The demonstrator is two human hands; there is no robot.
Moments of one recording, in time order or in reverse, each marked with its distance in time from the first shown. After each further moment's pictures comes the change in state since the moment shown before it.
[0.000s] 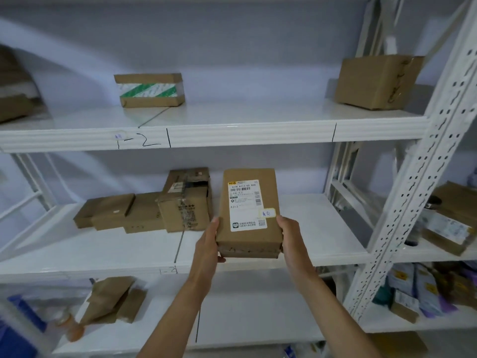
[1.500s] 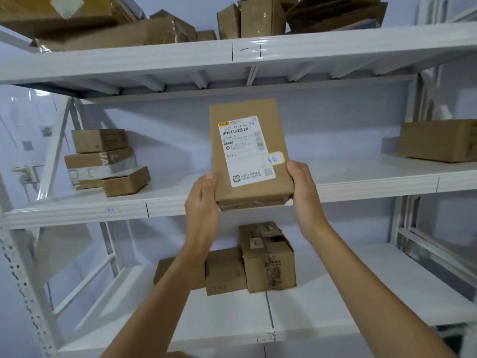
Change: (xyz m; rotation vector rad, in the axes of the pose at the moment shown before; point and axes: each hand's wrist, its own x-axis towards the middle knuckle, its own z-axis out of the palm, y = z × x) left_hand 0.051 0.233 -0.289 -0.088 0.072 0.756; right_hand -0.025 -0.200 0.314 0.087 0.024 -0.633
